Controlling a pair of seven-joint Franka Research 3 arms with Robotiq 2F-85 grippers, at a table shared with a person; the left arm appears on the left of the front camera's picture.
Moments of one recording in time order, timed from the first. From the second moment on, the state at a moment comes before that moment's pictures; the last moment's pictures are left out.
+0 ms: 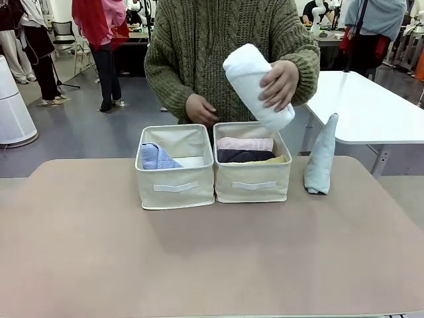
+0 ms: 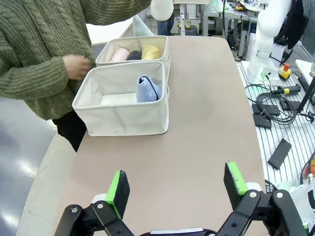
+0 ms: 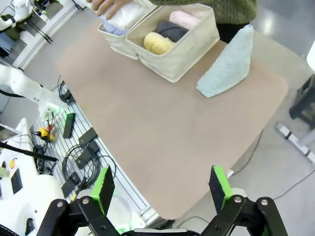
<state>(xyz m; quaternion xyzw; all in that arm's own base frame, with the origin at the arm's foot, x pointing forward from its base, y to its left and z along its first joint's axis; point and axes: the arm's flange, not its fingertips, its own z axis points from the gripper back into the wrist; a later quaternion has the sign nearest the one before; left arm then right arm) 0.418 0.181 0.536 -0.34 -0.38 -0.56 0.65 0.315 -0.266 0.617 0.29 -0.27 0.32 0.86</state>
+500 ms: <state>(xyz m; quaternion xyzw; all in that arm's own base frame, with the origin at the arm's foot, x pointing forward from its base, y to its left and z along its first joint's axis) 0.418 0.181 0.536 -0.34 -0.38 -0.56 0.65 0.315 -0.266 0.617 0.29 -0.27 0.32 0.86</state>
